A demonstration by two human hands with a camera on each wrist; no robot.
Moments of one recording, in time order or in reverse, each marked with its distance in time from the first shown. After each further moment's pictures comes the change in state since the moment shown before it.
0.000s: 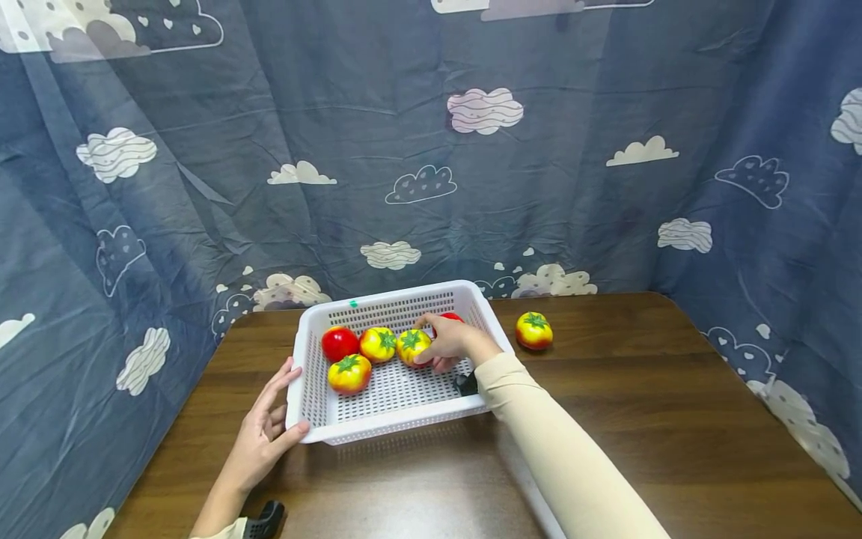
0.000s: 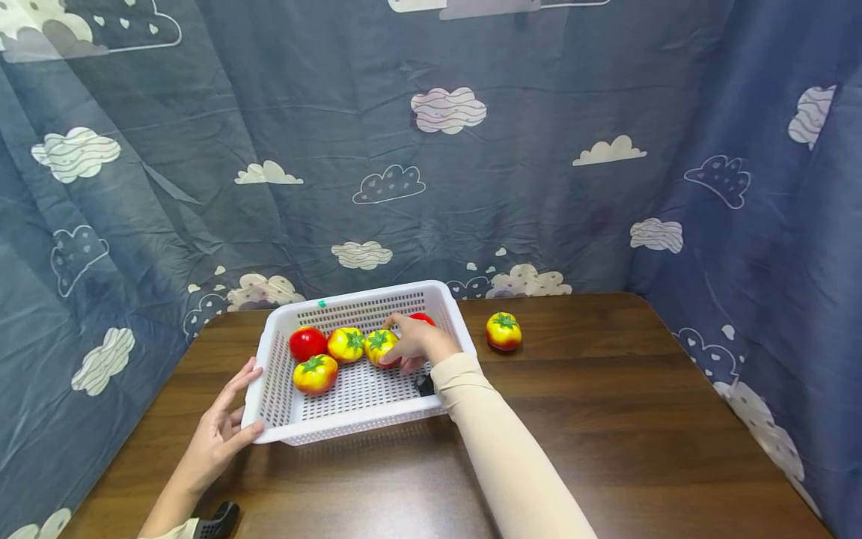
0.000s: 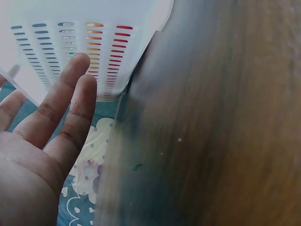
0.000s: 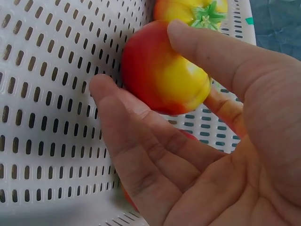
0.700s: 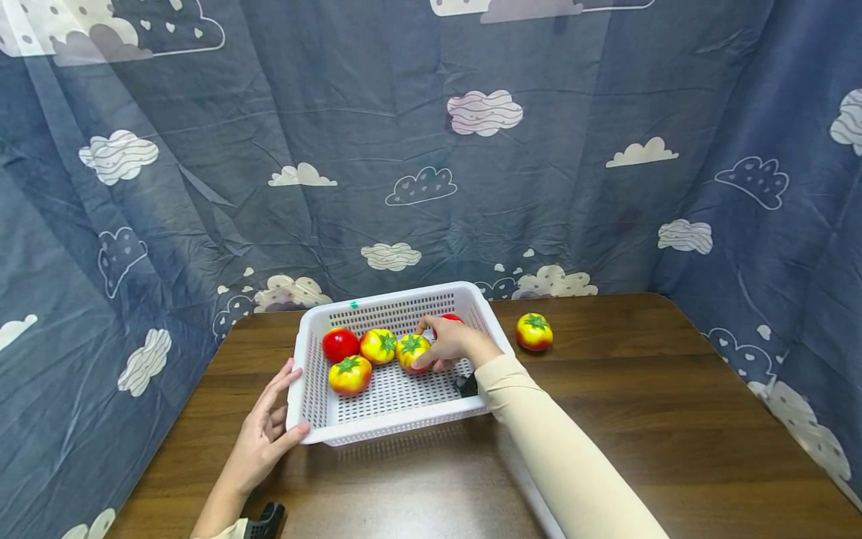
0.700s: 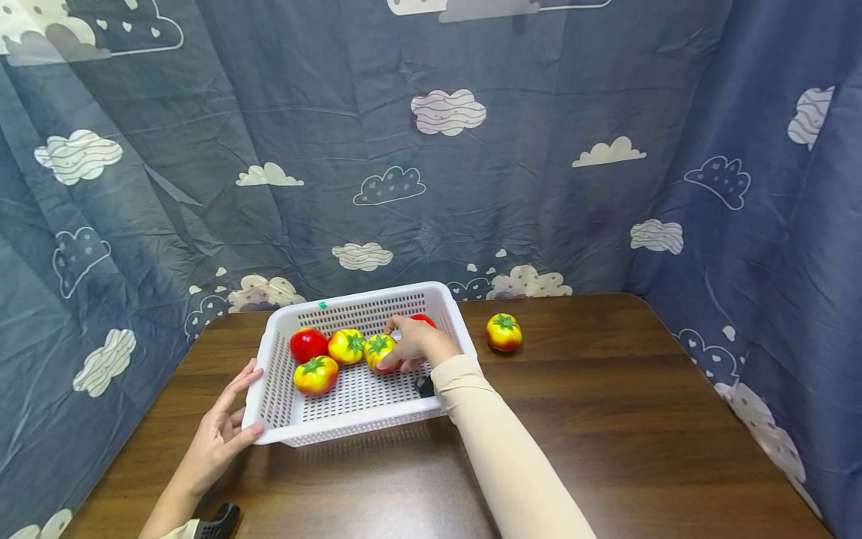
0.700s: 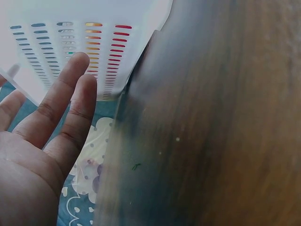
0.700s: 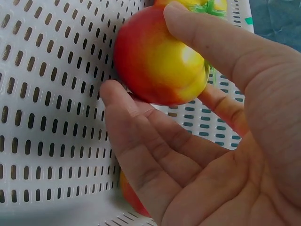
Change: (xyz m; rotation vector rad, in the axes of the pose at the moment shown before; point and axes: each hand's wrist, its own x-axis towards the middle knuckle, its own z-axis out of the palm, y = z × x) left_hand -0.001 0.000 0.000 -0.005 -0.002 0.003; right_hand 0.001 0.000 0.001 -0.078 0.032 -0.028
